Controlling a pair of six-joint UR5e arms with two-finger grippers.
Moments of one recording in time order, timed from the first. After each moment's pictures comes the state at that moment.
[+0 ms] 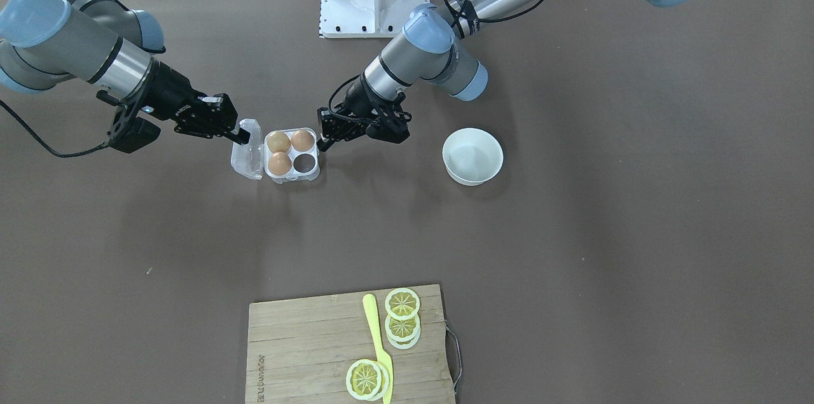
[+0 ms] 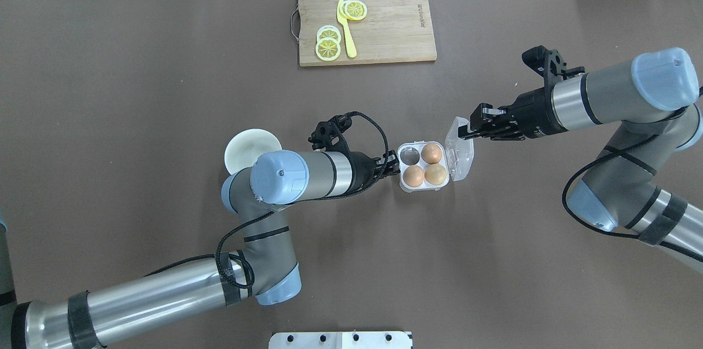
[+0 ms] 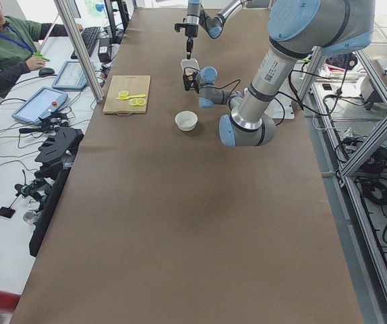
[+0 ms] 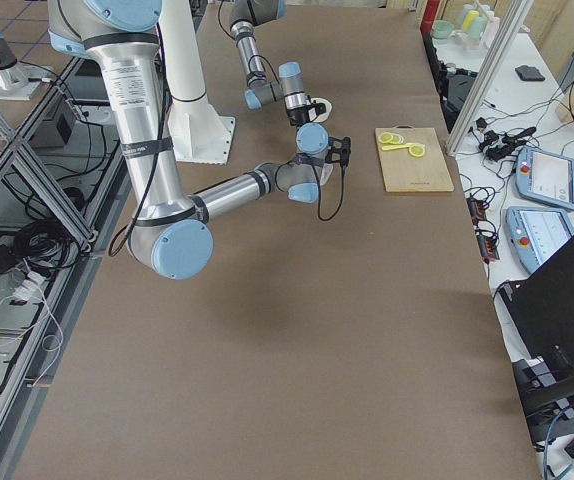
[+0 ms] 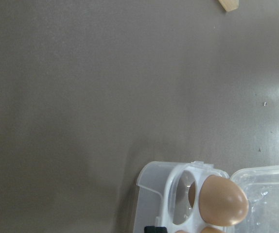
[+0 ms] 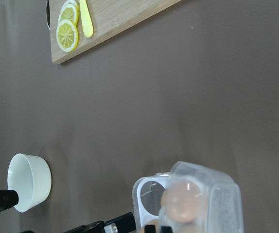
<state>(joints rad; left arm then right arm) -0.37 -2.39 -1.17 -2.70 -1.65 -1.77 0.79 -1.33 1.67 -0.53 2.23 1.49</state>
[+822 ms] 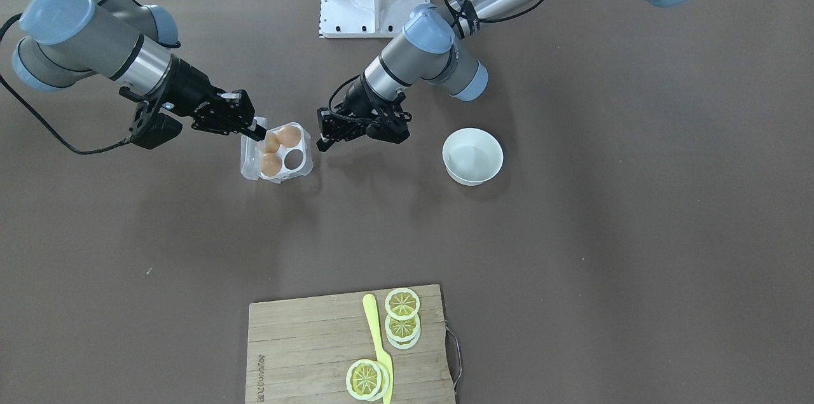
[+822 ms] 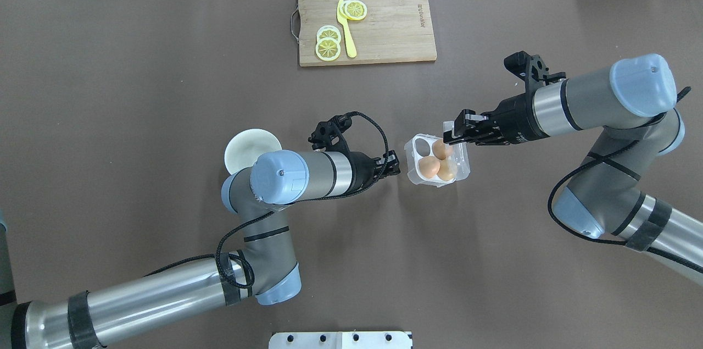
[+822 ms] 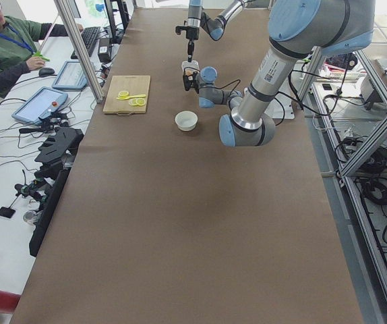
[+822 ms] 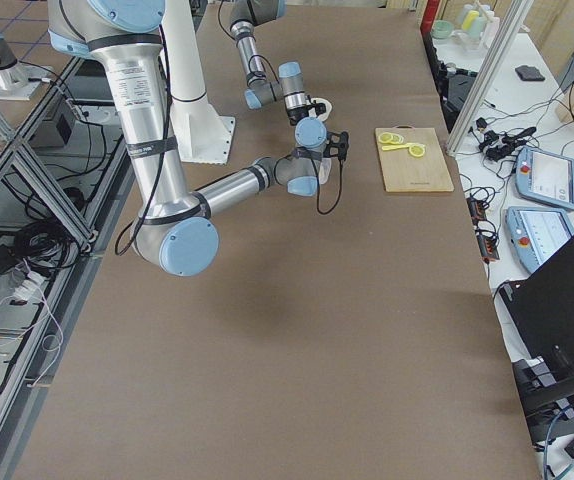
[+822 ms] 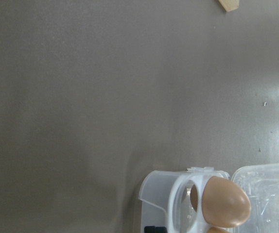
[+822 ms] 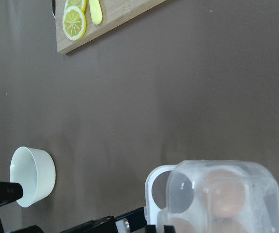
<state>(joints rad) -0.37 -2.39 -1.17 -2.70 -1.66 -1.77 0.75 -1.31 1.68 -0.55 2.19 1.49</state>
